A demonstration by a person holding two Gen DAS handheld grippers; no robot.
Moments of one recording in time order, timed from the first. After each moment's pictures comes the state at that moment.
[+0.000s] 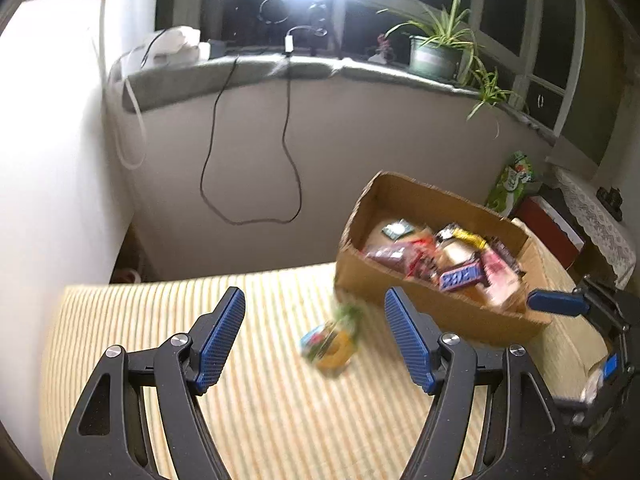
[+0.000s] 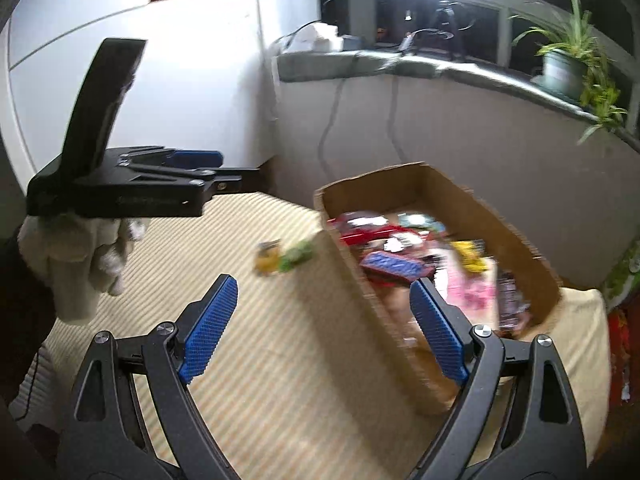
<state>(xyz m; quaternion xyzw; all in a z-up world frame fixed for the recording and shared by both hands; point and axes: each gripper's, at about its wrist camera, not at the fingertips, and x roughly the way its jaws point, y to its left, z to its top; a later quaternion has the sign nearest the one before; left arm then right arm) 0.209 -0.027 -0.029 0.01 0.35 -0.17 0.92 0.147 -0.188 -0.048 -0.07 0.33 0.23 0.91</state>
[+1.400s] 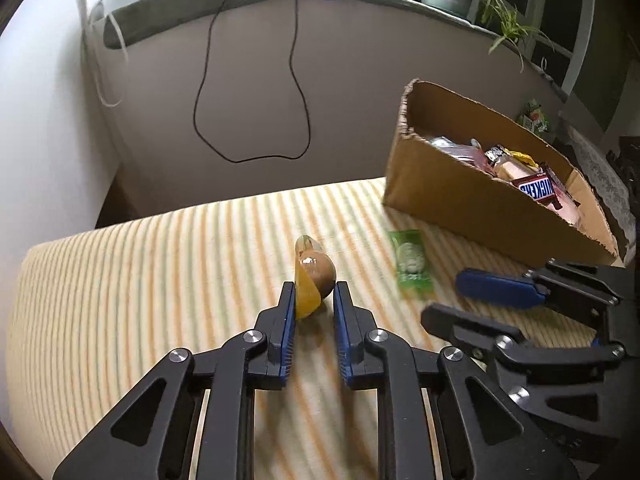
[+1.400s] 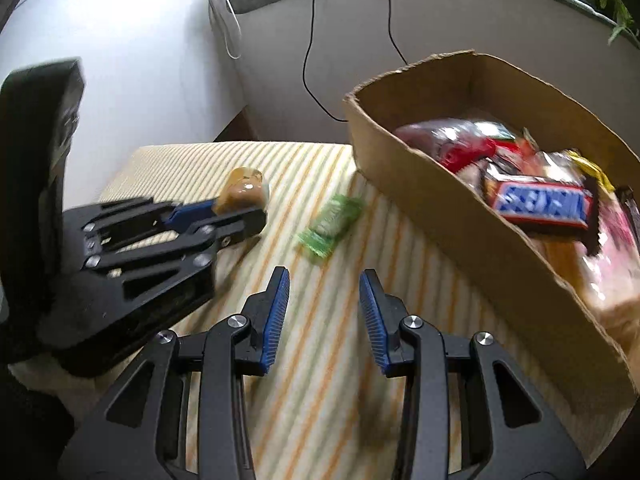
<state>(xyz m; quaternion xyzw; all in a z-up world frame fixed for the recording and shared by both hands) 0.235 -0.008 -0.105 0.04 0.42 -0.18 0.89 0.223 -0.118 -0.127 0.01 0.43 0.16 0.89</state>
